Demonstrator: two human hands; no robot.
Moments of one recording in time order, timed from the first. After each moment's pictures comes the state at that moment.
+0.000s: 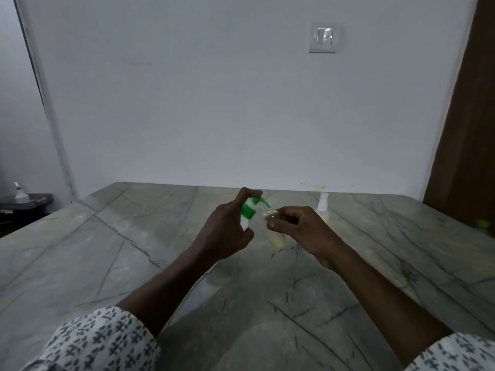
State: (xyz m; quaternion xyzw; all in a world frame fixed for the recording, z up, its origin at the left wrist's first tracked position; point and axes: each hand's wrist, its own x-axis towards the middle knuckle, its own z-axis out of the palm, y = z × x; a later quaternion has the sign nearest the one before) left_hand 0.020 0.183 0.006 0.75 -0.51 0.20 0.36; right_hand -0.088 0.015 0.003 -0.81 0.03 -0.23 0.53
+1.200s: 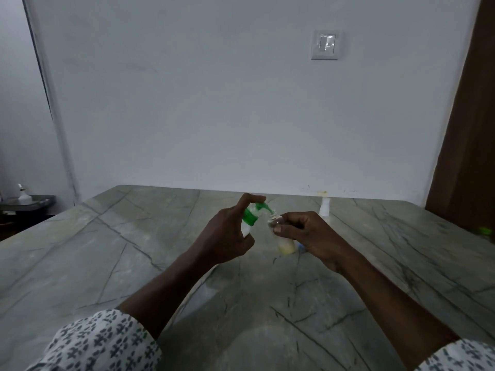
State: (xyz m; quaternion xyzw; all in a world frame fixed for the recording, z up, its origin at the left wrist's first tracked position) left_hand 0.024 0.188 0.008 0.76 -0.52 0.18 0.33; right_hand -0.092 0.005 0.005 -0.82 -0.01 -0.20 0.54
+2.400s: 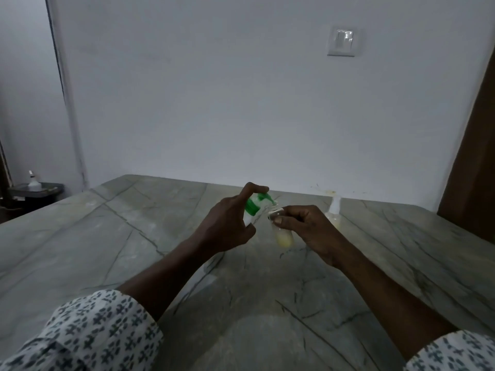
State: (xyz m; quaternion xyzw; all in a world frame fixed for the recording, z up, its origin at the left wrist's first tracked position) left_hand 0.033 0.195 0.004 0.77 -0.51 0.22 0.32; right_hand -0.071 0.013 -0.003 -0.81 -0.03 -0.23 0.54
